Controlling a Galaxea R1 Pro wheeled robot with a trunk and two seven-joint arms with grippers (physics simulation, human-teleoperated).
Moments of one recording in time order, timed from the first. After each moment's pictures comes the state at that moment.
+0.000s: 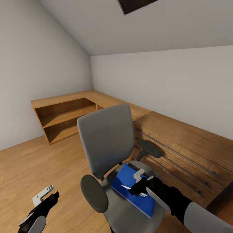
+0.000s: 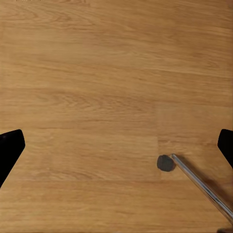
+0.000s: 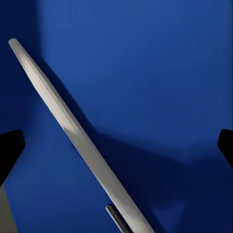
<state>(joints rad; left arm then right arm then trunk) -0.07 0.22 -0.09 -1.38 0.85 0.20 0.65 -0.67 -0.20 0.90 -0.93 -0.53 0.65 0.01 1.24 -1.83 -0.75</state>
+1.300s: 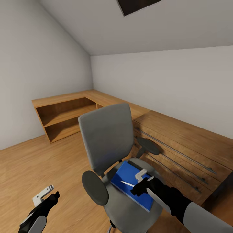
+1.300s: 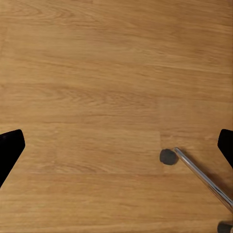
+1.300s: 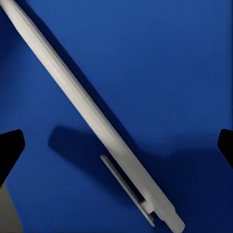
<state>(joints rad) -0.07 0.22 -0.09 -1.38 0.86 0.20 0.65 -0.67 -0.19 0.90 -0.89 -0.52 0.65 -0.04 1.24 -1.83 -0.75</state>
